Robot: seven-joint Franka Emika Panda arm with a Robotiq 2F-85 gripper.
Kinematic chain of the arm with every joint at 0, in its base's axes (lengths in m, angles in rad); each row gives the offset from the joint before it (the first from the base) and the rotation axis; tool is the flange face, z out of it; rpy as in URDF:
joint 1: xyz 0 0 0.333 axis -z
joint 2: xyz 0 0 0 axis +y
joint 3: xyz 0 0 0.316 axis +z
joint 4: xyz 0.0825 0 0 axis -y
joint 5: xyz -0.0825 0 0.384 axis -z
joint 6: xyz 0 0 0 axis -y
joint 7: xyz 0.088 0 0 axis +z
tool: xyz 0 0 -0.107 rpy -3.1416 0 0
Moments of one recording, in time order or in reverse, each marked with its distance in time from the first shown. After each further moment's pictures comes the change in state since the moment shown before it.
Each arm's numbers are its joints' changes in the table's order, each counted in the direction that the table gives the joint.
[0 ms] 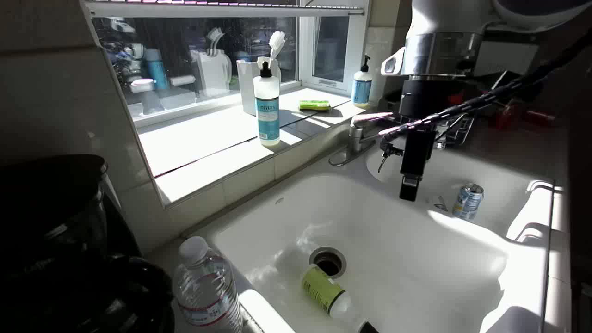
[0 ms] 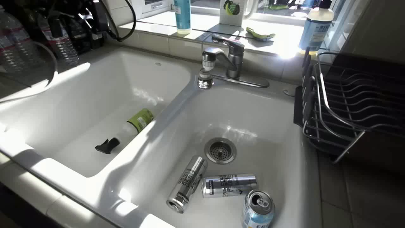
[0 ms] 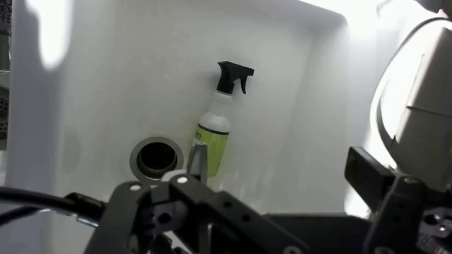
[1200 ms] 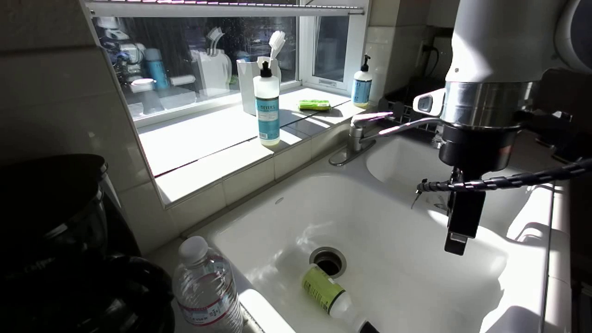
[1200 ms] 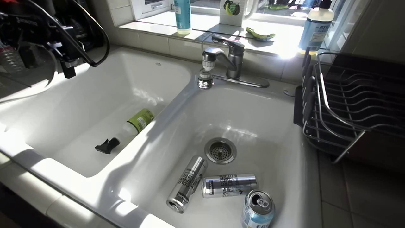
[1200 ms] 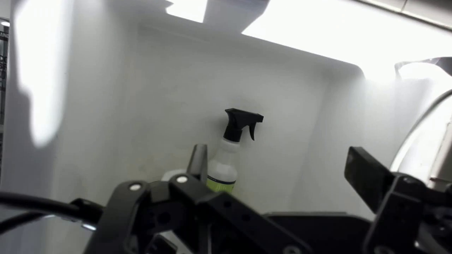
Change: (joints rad) arm 0.001 -0.166 0.095 -0.243 0.024 0.050 -0.066
